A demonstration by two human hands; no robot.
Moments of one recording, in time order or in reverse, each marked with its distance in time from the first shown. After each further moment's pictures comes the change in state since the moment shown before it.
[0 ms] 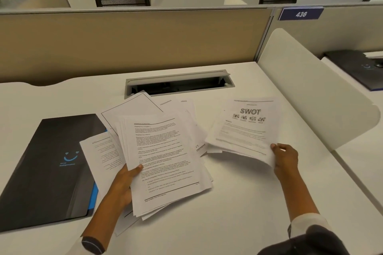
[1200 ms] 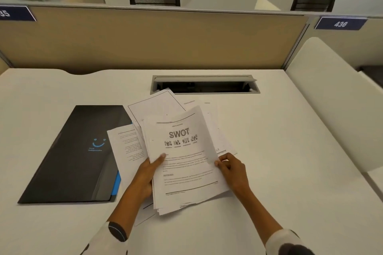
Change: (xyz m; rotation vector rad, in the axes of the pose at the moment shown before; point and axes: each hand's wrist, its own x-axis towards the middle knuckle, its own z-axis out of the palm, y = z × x) left_hand 0.002 -0.003 0.000 -0.069 -0.064 -0.028; right_hand -0.128 0.030 0.103 -0.452 -0.656 -0.413
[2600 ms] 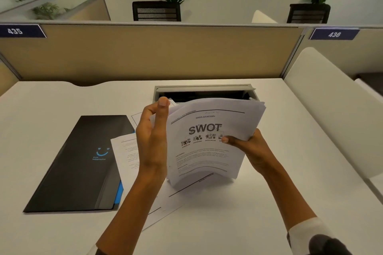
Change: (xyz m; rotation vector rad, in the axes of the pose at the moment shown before) left_hand -0.119 0.102 0.119 0.236 0.160 0.854; right_hand 0.015 -0.092 -0.071 0.491 -0.241 -0.372
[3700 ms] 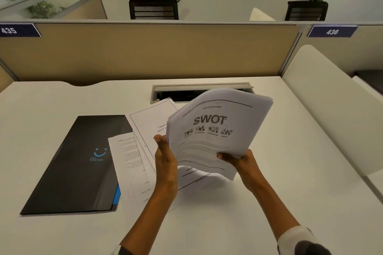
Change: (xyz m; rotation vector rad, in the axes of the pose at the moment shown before) left_hand -0.023 -0.066 0.008 -0.012 -0.003 -0.300; right_hand -0.019 0.070 0.001 0.070 0.123 0.110
